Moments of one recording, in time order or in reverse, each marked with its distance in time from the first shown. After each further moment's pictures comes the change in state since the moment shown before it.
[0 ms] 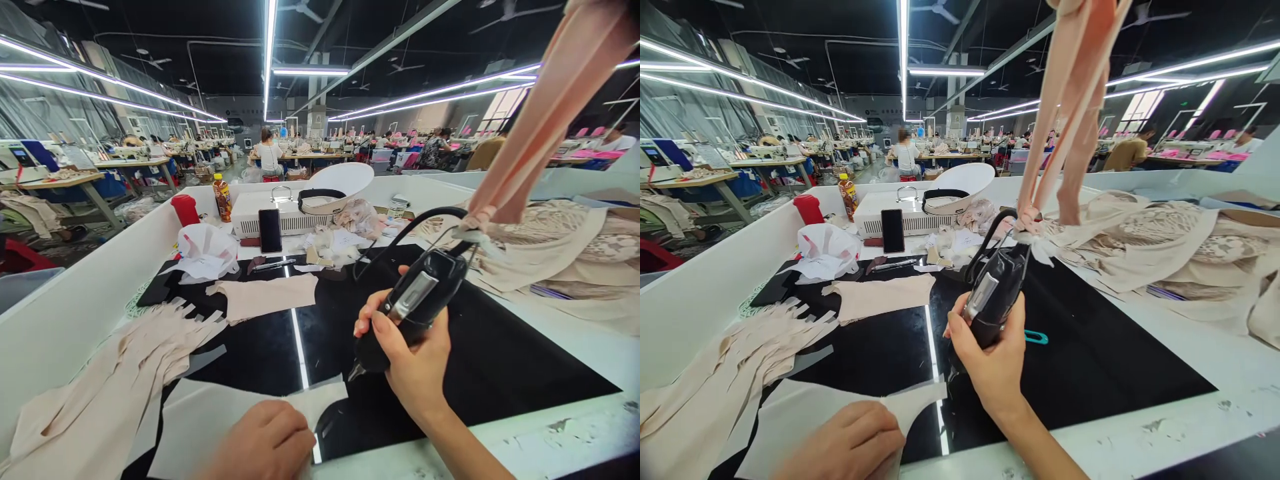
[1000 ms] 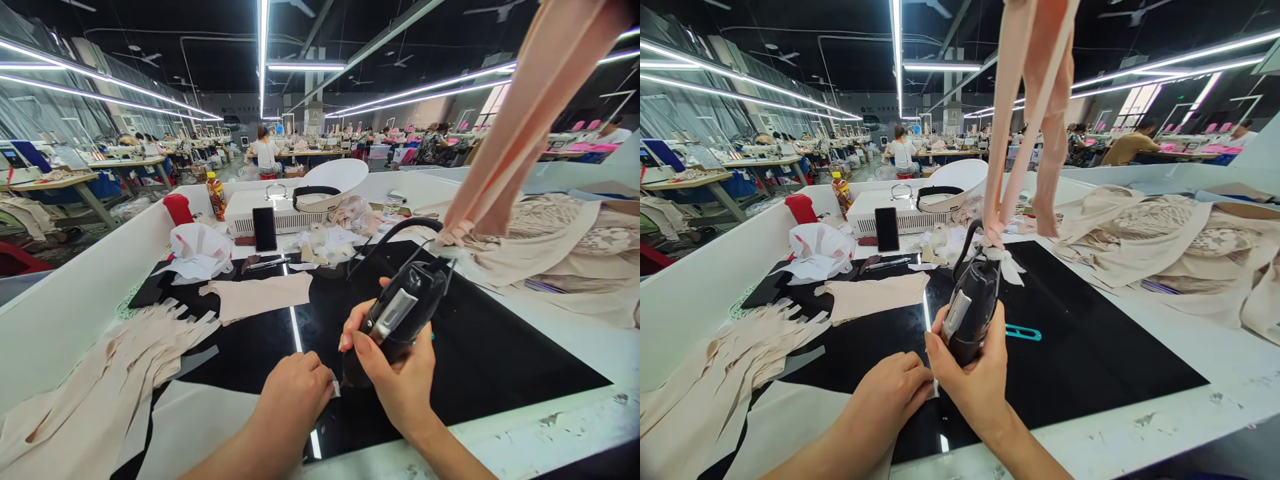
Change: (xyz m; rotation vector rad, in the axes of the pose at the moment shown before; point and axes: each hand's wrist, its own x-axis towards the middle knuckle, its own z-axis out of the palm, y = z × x) left_hand 0.067 -0.007 0.038 0.137 -0.165 -0.347; right_hand -0.015 -0.003 0.003 -0.010 -0.060 0.003
